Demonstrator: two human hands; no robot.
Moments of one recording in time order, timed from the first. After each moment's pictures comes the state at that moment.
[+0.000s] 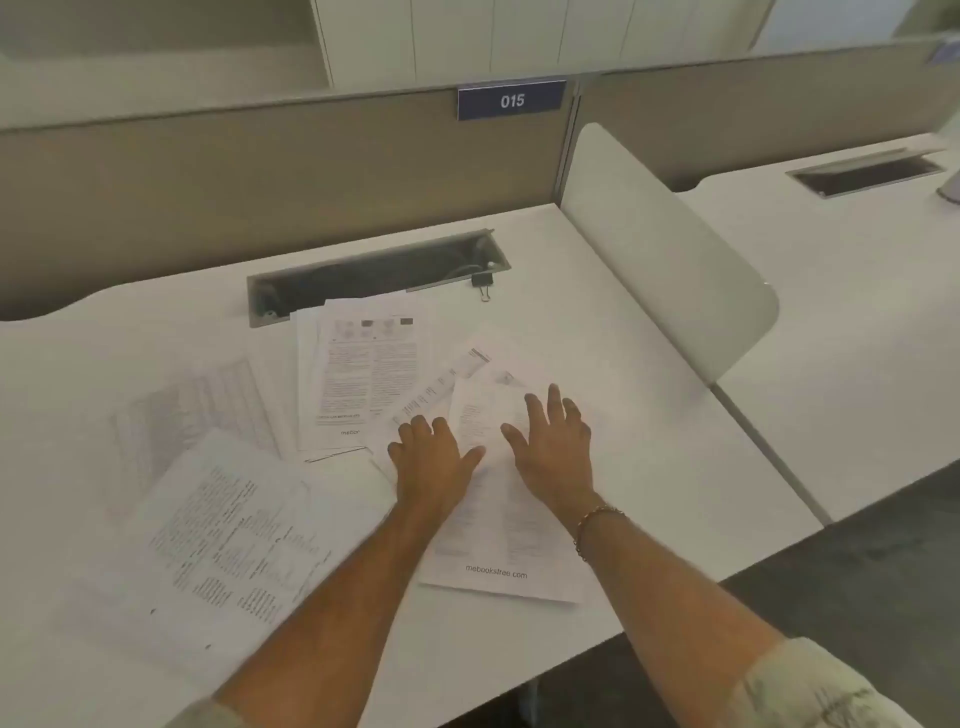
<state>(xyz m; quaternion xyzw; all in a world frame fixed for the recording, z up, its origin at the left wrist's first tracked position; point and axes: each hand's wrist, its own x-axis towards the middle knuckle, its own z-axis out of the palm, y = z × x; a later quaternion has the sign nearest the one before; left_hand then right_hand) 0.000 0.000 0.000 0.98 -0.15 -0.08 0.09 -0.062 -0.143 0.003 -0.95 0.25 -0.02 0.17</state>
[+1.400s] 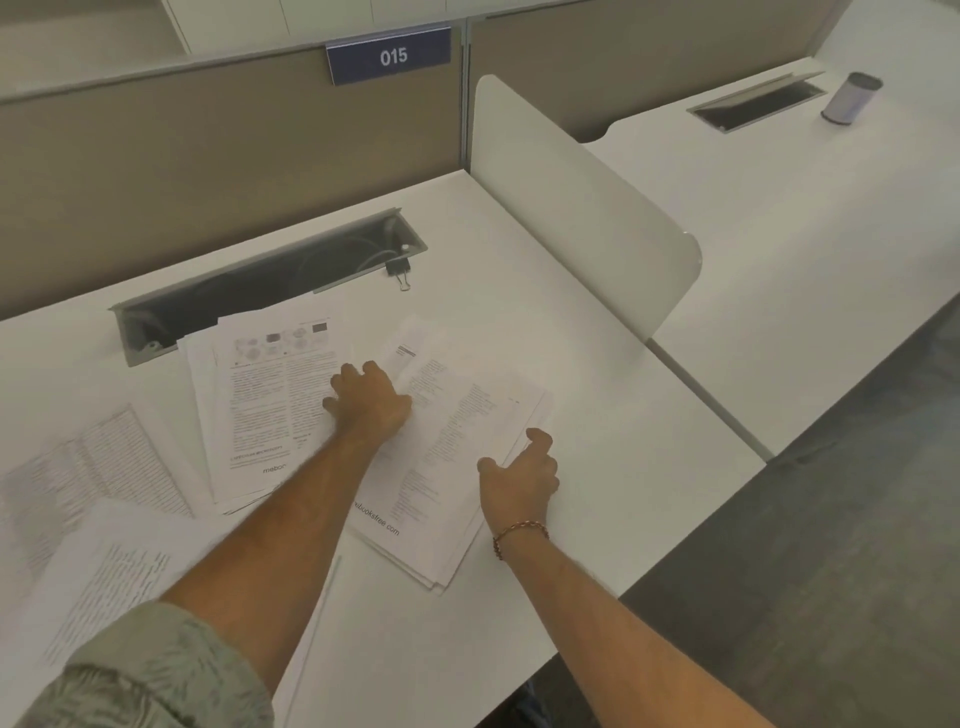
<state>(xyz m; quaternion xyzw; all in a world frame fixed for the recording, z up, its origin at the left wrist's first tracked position) 0.102 -0.058 0.004 0.97 -0.11 -0.19 0.11 -0.085 -0.115 0.007 -0.66 0.56 -0.11 0.49</state>
